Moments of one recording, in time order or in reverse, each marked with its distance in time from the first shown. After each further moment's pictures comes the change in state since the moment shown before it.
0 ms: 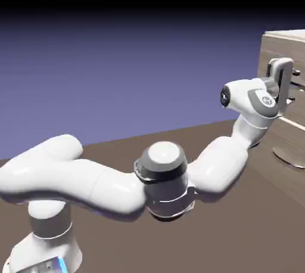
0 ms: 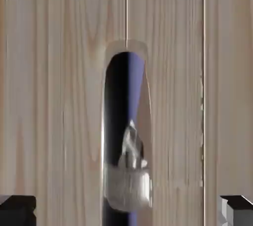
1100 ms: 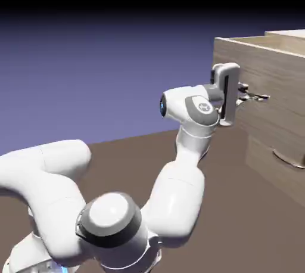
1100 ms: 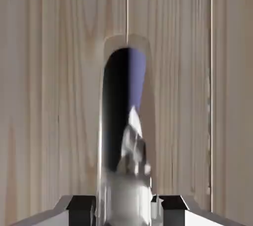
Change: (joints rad) arm -0.720 -0.100 0.005 -1.123 0.027 -0.402 0.113
